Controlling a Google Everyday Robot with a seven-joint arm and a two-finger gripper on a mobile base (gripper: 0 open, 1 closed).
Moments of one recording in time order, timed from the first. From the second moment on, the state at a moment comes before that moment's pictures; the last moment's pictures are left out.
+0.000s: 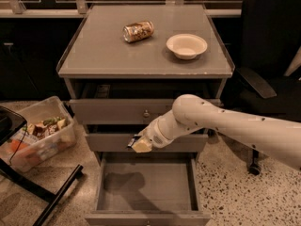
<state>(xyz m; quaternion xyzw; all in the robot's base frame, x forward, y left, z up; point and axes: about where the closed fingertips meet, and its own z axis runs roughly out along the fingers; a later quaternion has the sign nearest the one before) 0.537 0.025 0.622 -0.50 0.79 0.27 0.23</state>
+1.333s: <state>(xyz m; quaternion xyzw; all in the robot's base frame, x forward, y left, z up) 0.506 0.030 0.422 -0.44 0.82 0.29 0.22</state>
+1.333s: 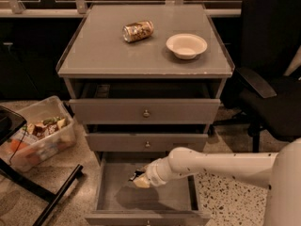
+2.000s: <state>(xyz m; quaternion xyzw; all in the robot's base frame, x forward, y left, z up) 0.585 0.071 0.302 -0.35 0.83 0.29 0.33</state>
